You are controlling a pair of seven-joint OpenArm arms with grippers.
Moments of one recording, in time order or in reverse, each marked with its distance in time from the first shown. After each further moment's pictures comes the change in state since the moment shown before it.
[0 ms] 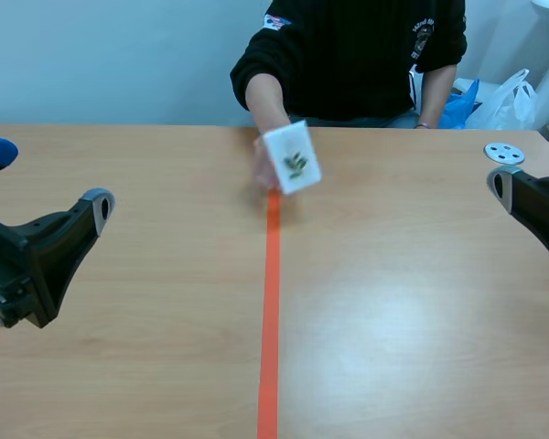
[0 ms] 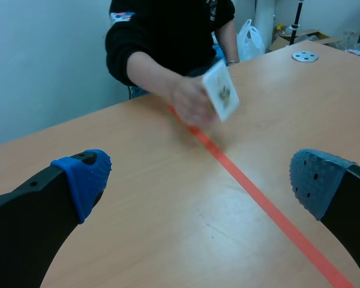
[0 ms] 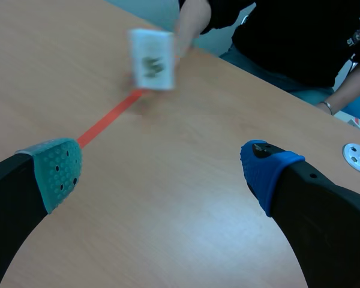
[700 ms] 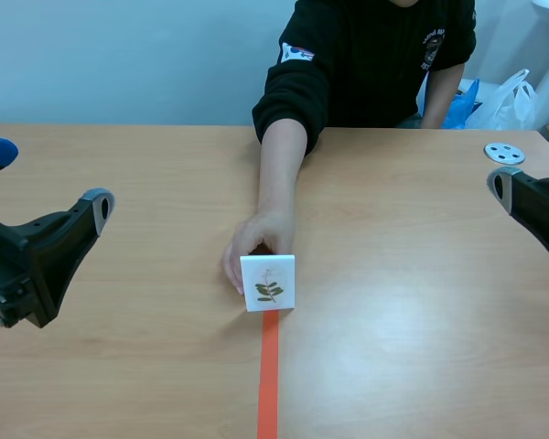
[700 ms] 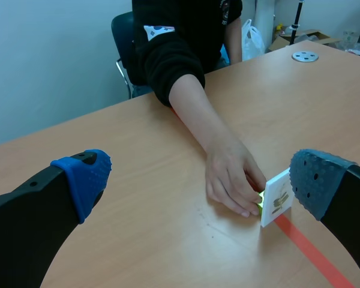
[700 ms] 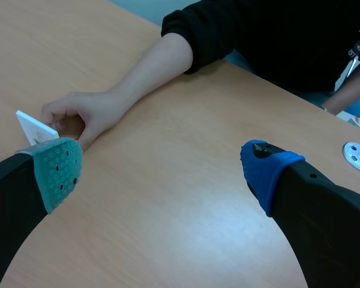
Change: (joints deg) left arm 0.0 0.0 0.0 0.0 0.0 0.0 0.0; right arm 0.0 0.0 0.0 0.0 0.0 0.0 -0.2
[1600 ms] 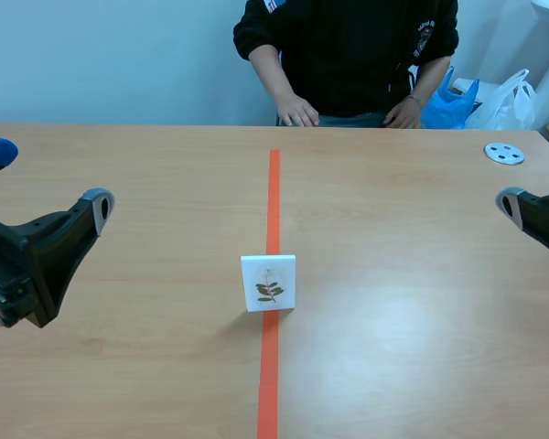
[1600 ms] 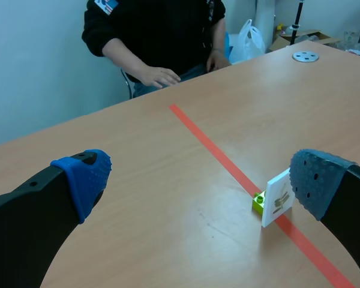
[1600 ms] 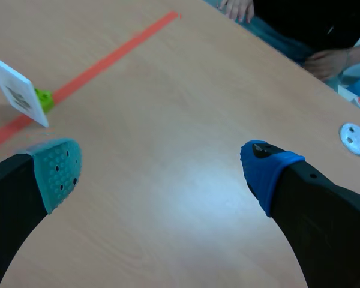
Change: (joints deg) left arm 0.0 0.0 0.0 0.0 0.0 0.0 0.0; right arm 7.3 4.5 -1.4 -7.4 -1.6 6.2 -7.6
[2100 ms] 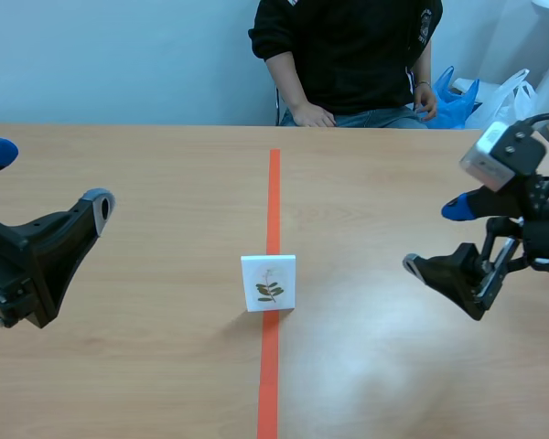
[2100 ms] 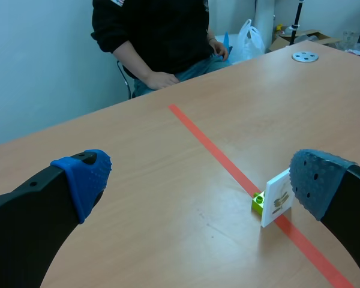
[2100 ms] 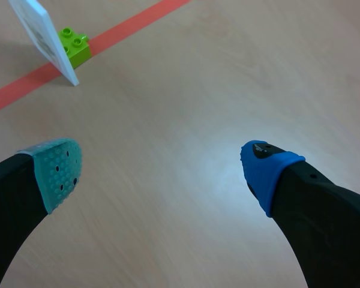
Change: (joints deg) left arm 0.0 0.0 0.0 0.0 0.0 0.0 0.0; right arm 22.7 1.8 -30.3 -23.2 -11.7 0.7 4.3
